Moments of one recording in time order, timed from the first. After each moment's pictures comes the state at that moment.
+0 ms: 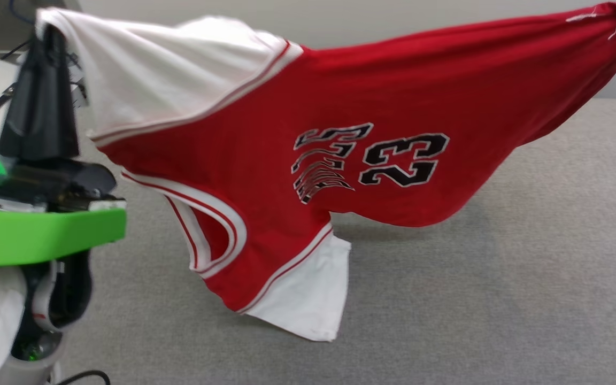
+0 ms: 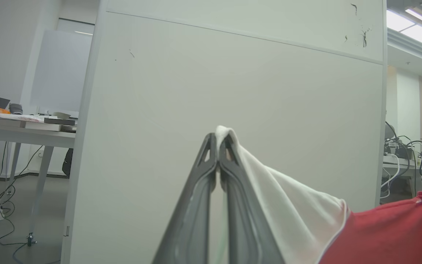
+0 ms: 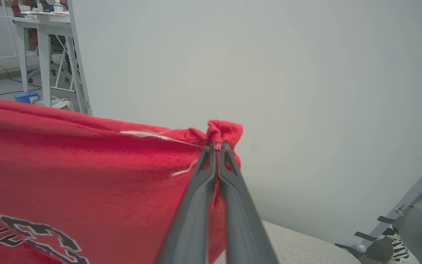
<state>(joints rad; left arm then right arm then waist) -0.40 0.62 -0.29 -0.48 -0.76 0.30 -0.22 -0.58 -0.53 0.08 -0.12 0.56 0.13 0.41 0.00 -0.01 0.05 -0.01</state>
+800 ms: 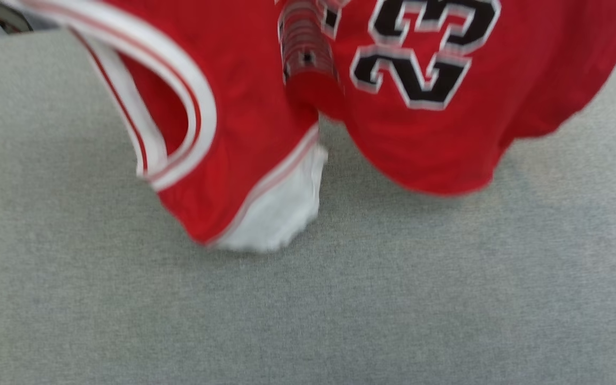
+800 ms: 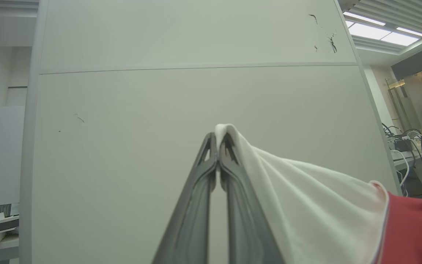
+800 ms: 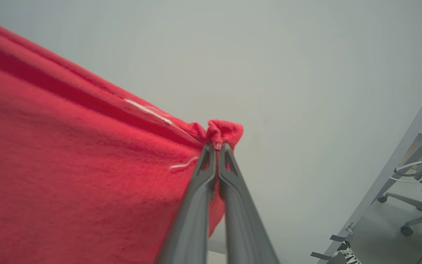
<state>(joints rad) -1.09 0.73 -0.28 -0.26 -0.72 0.11 -0.08 -0.82 -0.49 -0.01 -0.14 0.42 0.13 0.36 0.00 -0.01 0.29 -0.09</state>
